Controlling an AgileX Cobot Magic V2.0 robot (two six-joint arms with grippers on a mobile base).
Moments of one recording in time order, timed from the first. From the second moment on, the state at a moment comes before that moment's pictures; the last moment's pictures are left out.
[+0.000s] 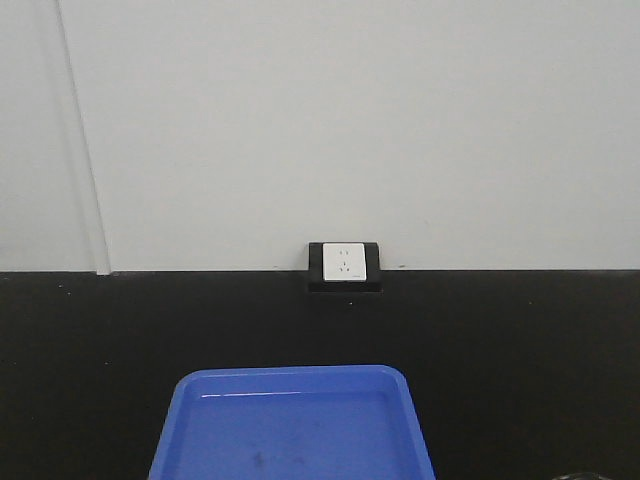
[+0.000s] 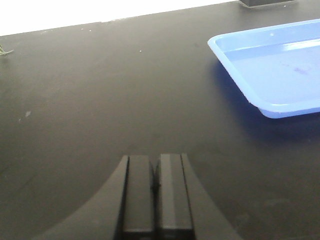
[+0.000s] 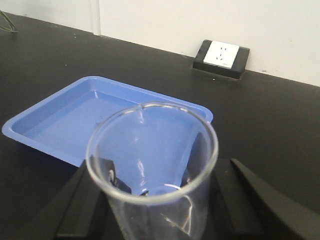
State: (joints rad) left arm -0.04 -0.02 0.03 0.06 0.37 0.02; right arm 0.51 0.58 -0.30 -0.64 0.09 0.63
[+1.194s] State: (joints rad) left arm -0.04 -0.02 0.03 0.06 0.37 0.02; right arm 0.51 0.58 -0.30 -0.65 0.09 0.63
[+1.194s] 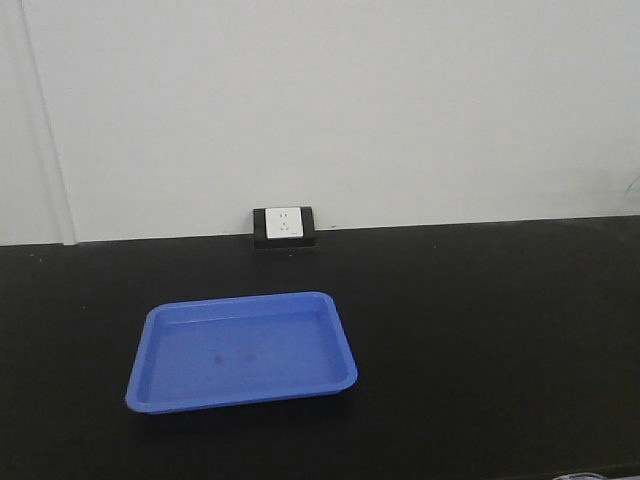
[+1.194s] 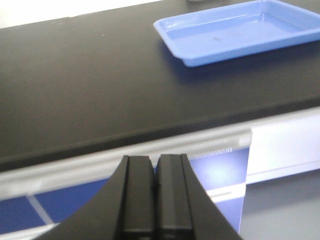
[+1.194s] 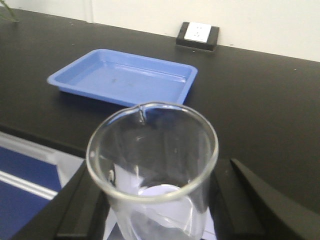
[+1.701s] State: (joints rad) left arm -0.04 -0.02 0.03 0.06 0.37 0.02; right arm 0.51 0.58 -0.30 -0.65 0.09 0.63
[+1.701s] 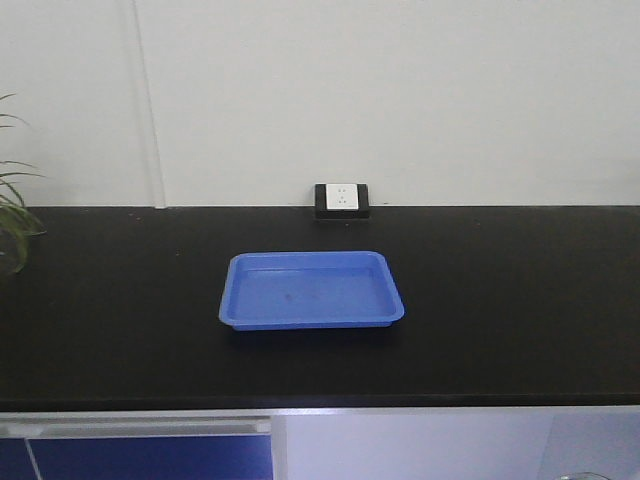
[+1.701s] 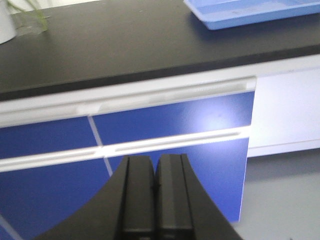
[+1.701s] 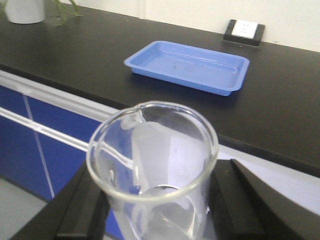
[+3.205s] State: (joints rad) left arm -0.04 -0.02 0.03 0.06 0.37 0.02; right arm 0.51 0.58 -0.30 -0.65 0.09 0.63
